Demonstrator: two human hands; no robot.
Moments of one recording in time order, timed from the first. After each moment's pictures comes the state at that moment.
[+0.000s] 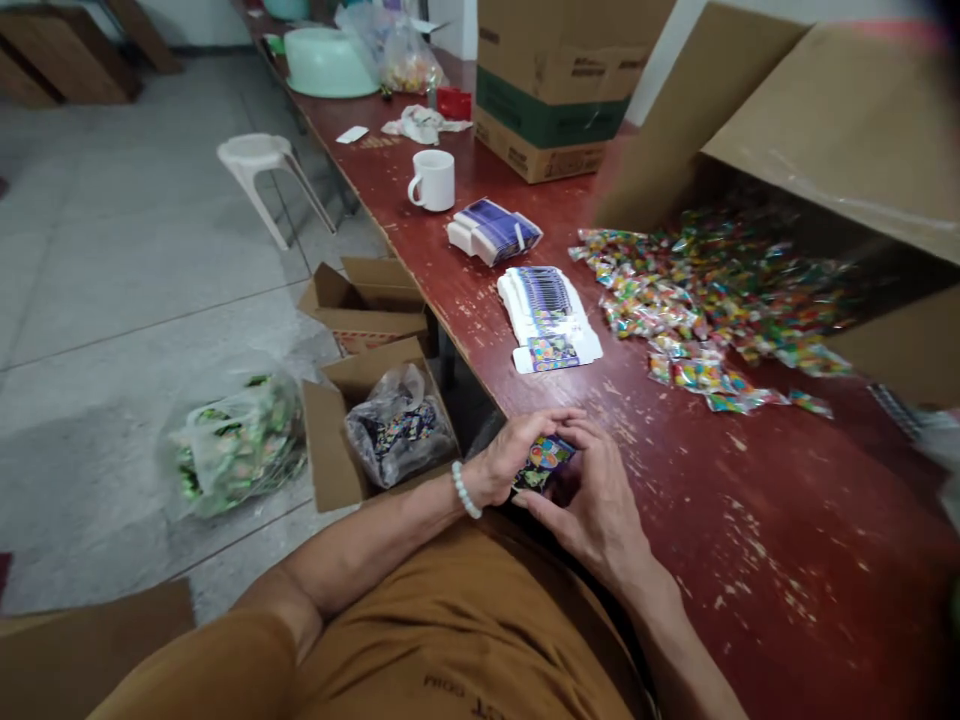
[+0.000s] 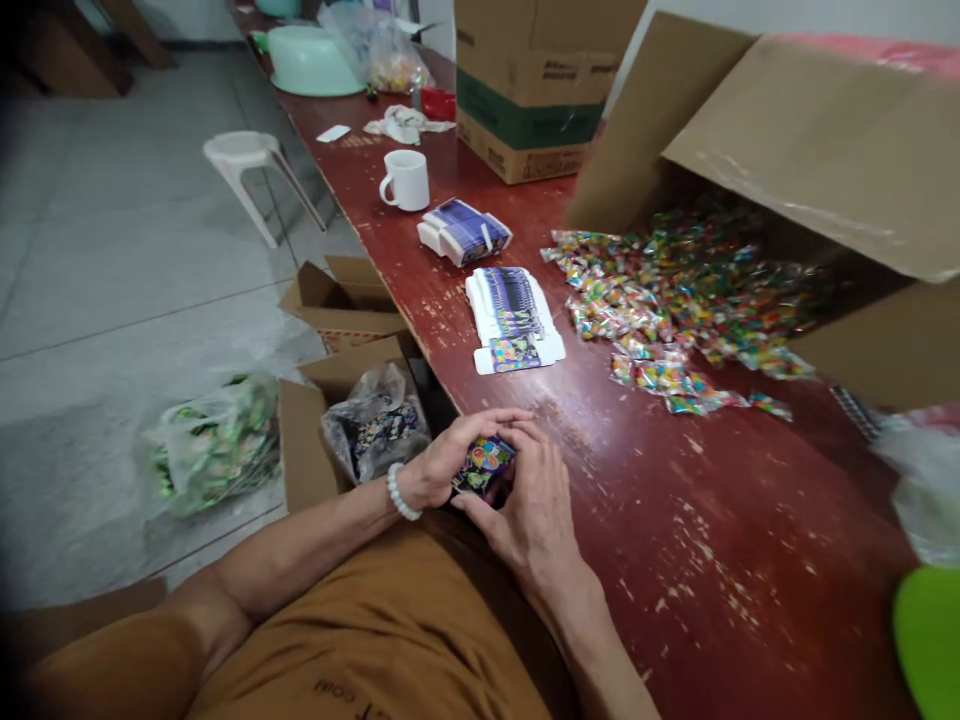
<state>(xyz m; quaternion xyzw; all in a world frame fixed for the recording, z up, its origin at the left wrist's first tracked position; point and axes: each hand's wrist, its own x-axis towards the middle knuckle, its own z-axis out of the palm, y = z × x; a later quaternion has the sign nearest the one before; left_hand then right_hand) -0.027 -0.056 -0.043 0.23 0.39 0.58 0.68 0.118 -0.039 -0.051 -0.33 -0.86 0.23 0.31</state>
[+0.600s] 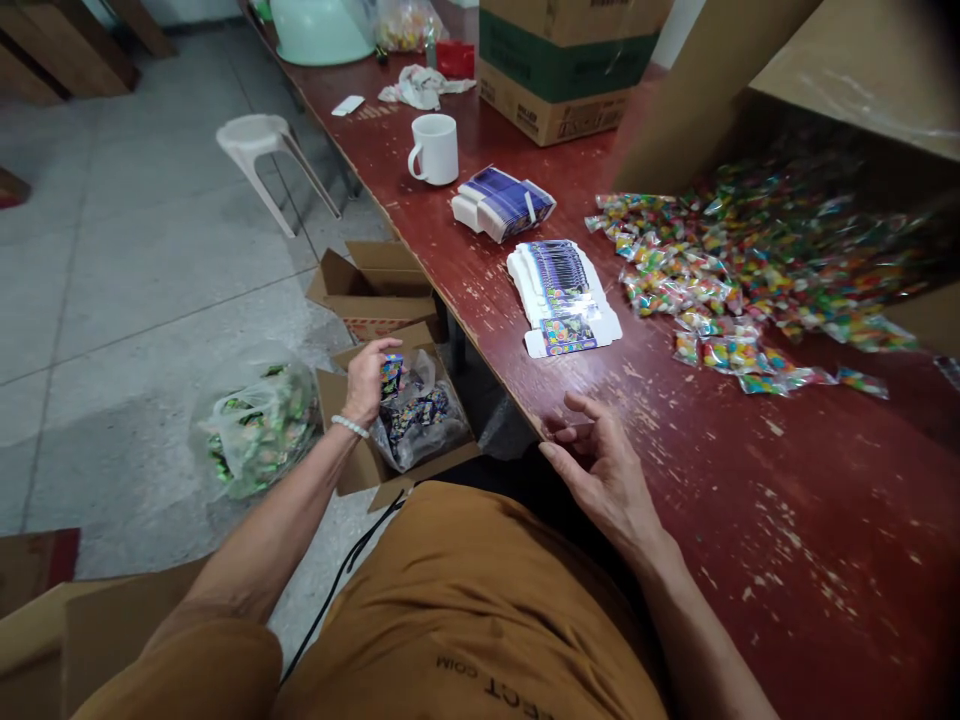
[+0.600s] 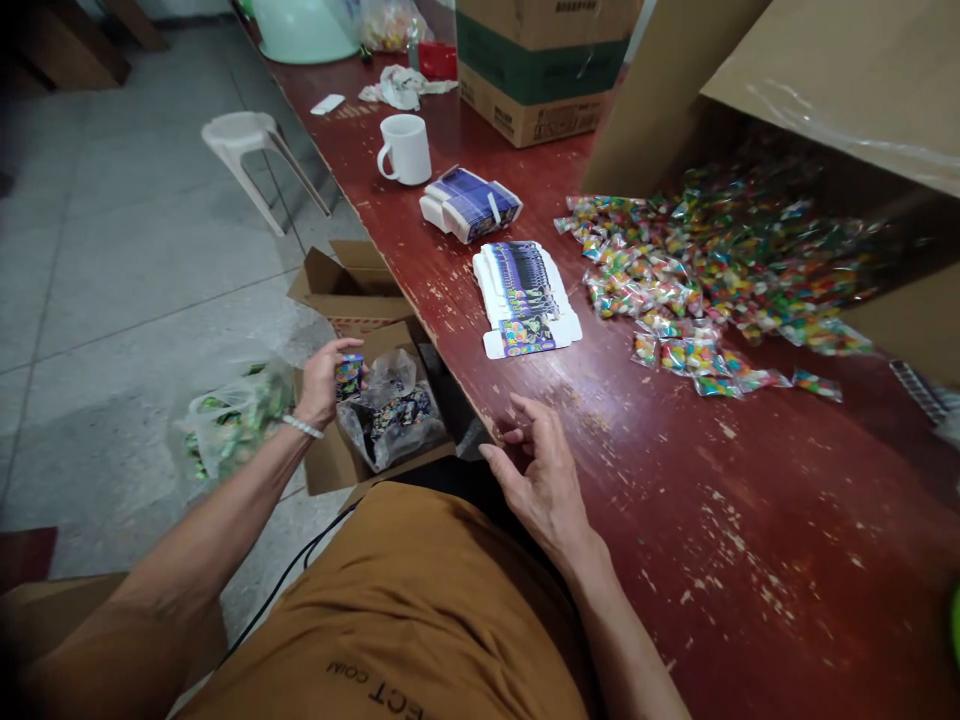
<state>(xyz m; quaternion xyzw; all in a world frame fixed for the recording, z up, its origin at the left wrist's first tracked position) -0.216 -0.100 -0.094 0.26 0.79 0.49 0.24 0.109 -0.031 -0.056 -0.38 -0.75 0.43 0.31</state>
